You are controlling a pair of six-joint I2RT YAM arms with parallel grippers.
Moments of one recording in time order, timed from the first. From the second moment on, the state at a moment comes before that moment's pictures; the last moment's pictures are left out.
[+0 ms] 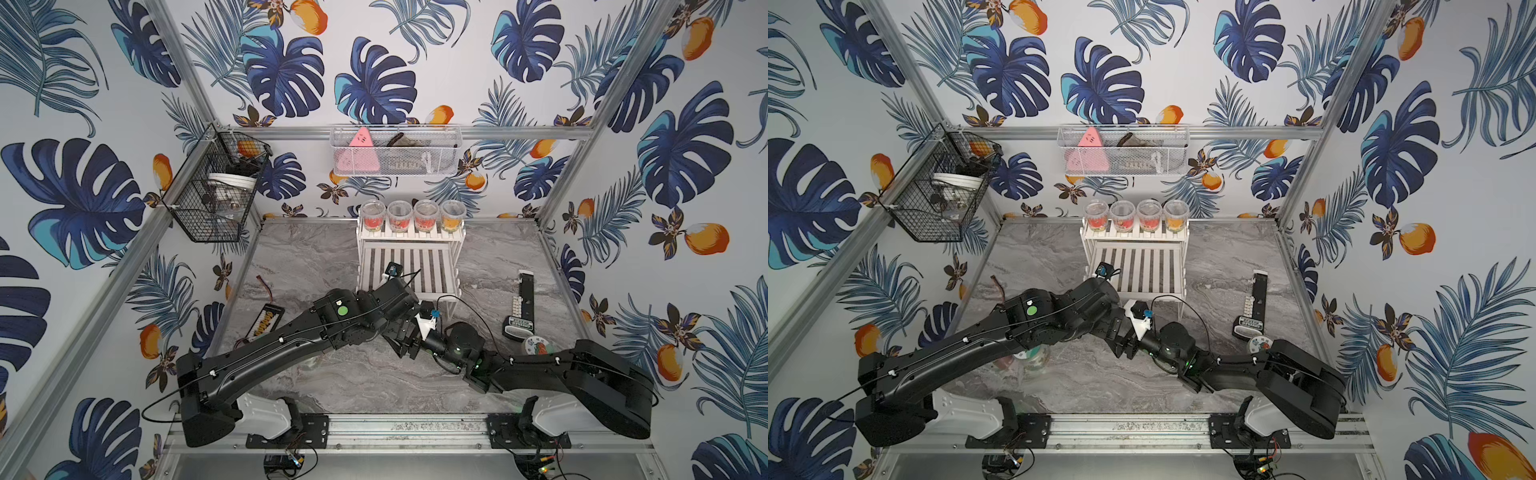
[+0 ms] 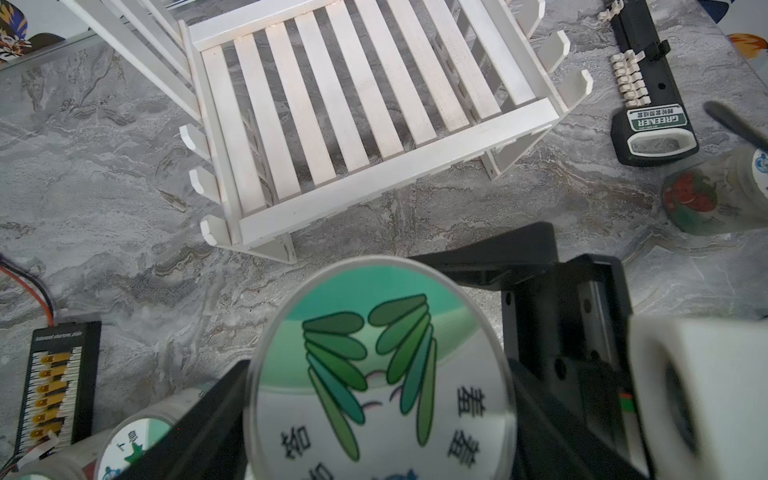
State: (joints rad) left arm -1.00 1.35 1.43 -1.08 -0.41 -0.56; right arm 1.01 1.43 0.42 1.03 -0.03 0.17
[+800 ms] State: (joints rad) left arm -0.98 1.35 1.44 -1.05 -0.39 -0.50; right arm 0.97 1.43 0.45 1.01 -0.06 0.13
